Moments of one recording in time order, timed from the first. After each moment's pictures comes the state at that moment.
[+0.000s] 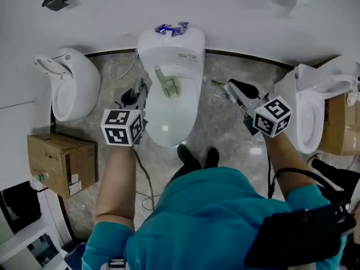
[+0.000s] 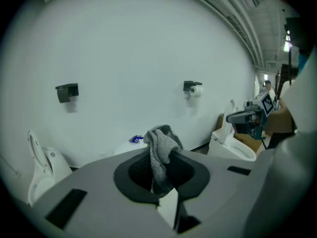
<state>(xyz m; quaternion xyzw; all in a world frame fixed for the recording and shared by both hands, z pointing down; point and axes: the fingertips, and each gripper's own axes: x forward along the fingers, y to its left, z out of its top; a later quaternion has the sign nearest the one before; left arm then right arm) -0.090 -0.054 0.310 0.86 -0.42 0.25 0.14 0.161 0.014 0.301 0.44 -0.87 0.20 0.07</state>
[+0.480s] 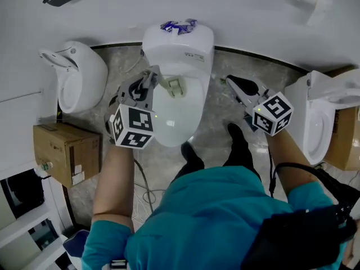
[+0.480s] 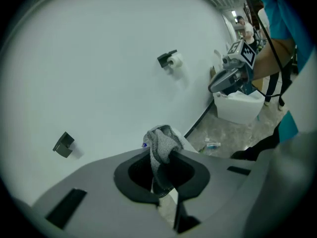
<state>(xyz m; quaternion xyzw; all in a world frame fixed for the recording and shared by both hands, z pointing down) -0.045 -0.090 0.298 0.80 -0.38 0.45 -0.08 0.165 -0.045 0.322 0.39 -0.90 0.18 0.07</state>
